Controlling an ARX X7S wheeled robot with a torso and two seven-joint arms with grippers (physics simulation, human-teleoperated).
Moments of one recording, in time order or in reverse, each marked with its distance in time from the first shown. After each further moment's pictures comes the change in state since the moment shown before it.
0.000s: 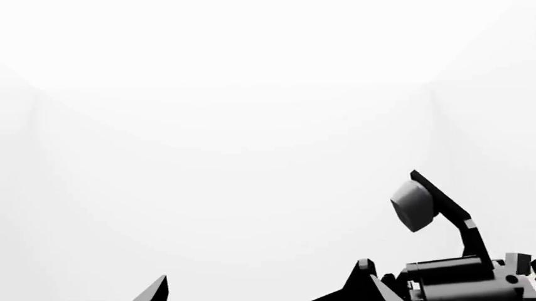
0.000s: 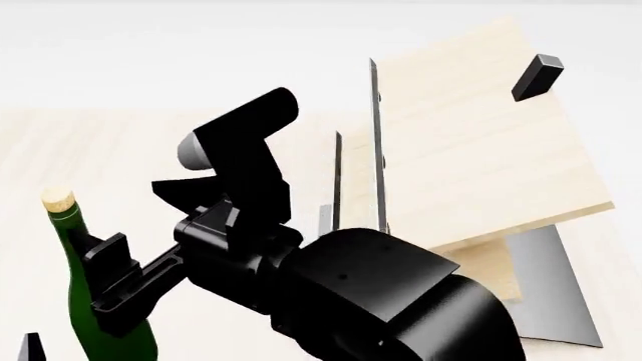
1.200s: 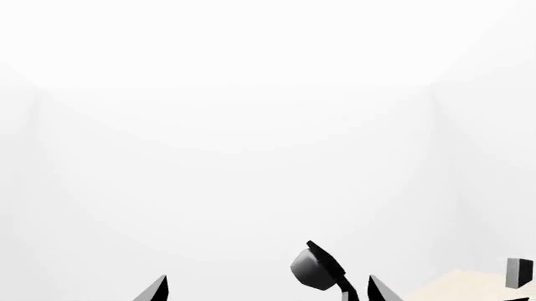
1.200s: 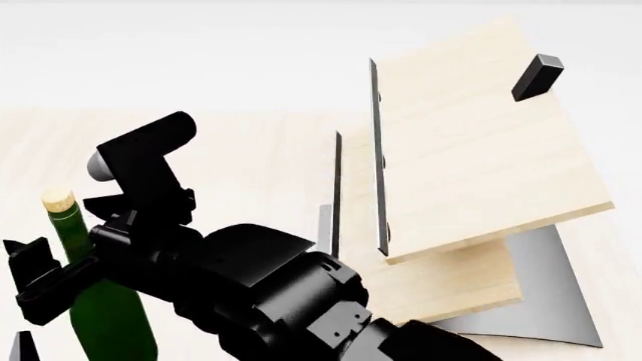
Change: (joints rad) left arm -0.003 -0.020 0.003 0.006 -0.019 0.005 -0.018; right arm 0.331 -0.094 -0.926 0.726 0.519 -0.842 0.069
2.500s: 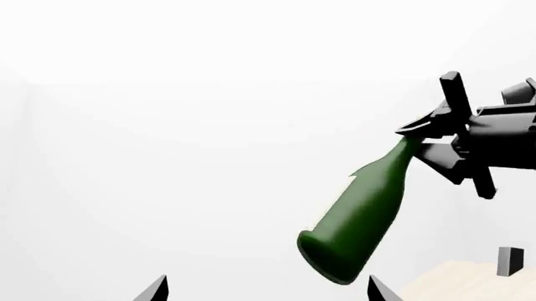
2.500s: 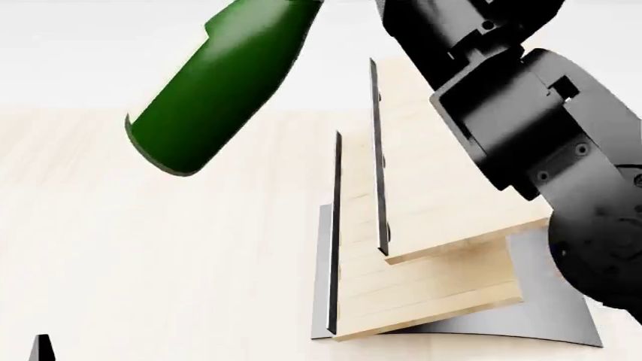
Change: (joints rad) left arm -0.013 -0.006 0.030 -0.020 0.015 -0.005 -0.010; right arm 0.224 0.634 0.158 -0.463 0.818 -0.348 0.373
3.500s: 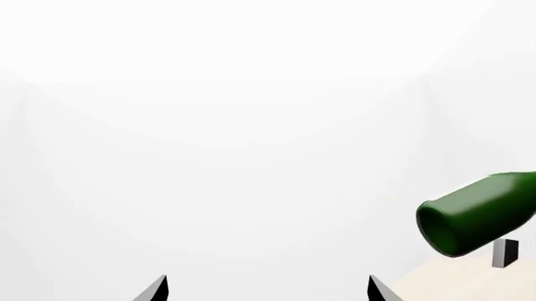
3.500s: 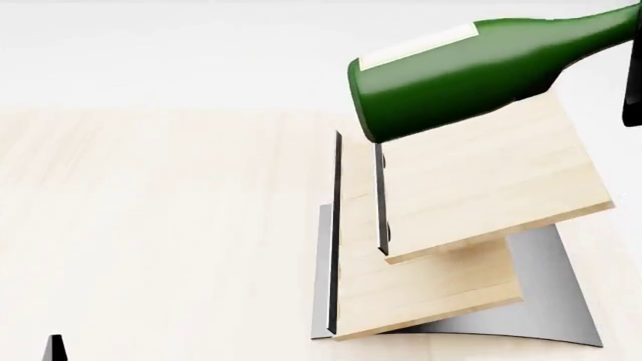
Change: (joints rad) left arm -0.014 -0.004 0.021 -0.005 0.010 -0.020 -0.006; right arm -0.359 0.328 0.245 -0.055 0.281 -0.221 -0.106
